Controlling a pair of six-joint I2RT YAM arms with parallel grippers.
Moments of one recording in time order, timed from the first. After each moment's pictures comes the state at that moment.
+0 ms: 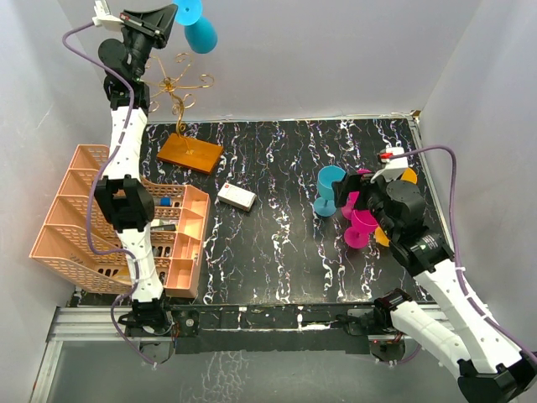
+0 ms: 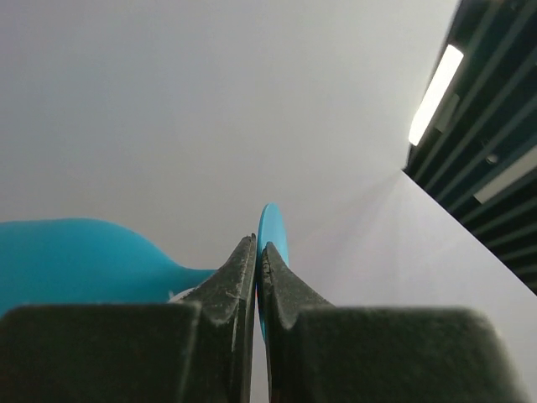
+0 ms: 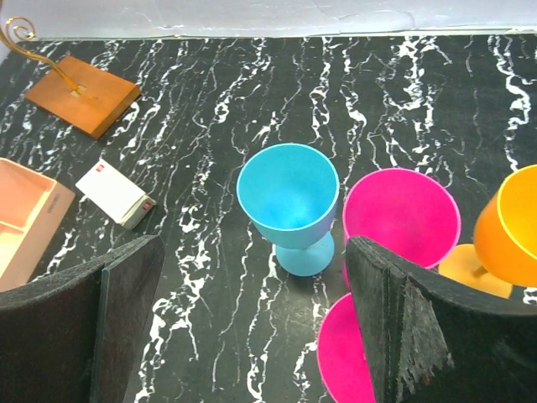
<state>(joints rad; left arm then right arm) 0.04 2.26 2.43 0.36 0.38 -1.37 0.42 0.72 0.82 -0.30 0.17 0.22</state>
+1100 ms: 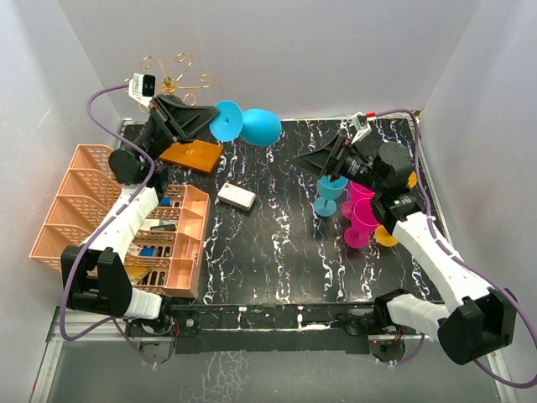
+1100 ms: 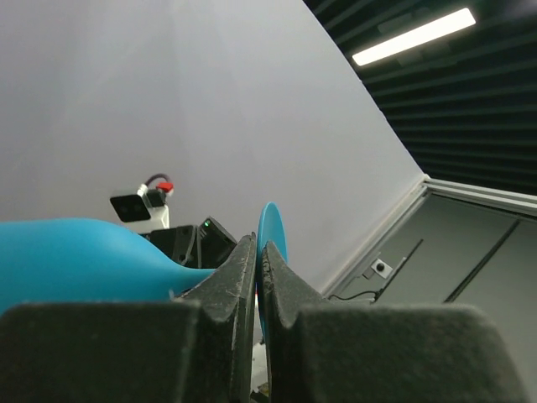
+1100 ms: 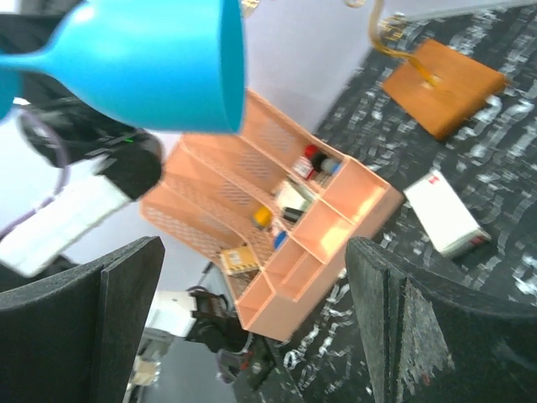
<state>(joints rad) -0.16 1.40 1.13 1.24 0.77 -1.76 0.33 1.09 0.95 0.15 -0.61 0.82</state>
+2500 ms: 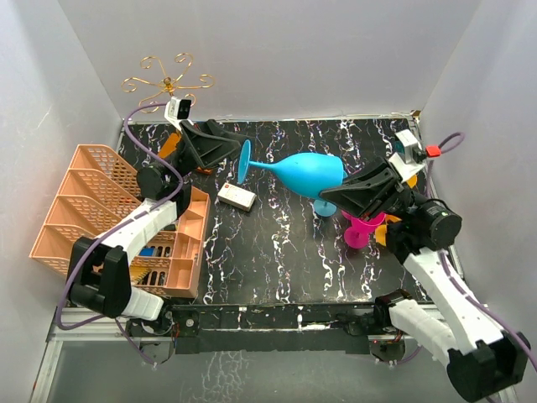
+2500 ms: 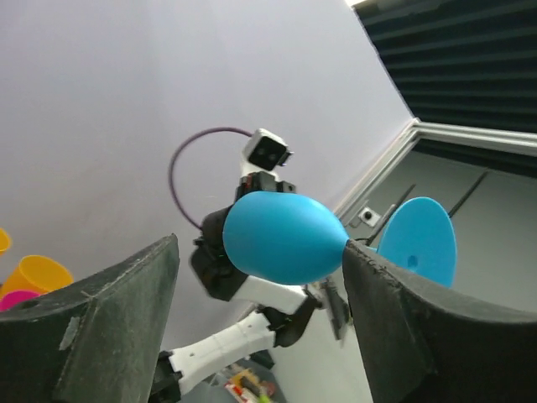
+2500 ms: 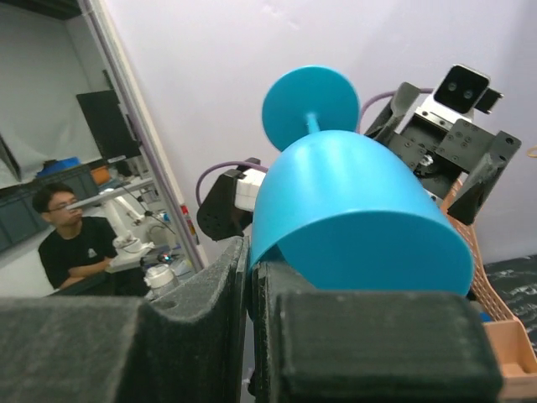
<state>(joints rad) -0.35 1.42 0.95 1.45 0.76 -1.73 0.31 0.90 0.76 1.22 -0.89 1.29</state>
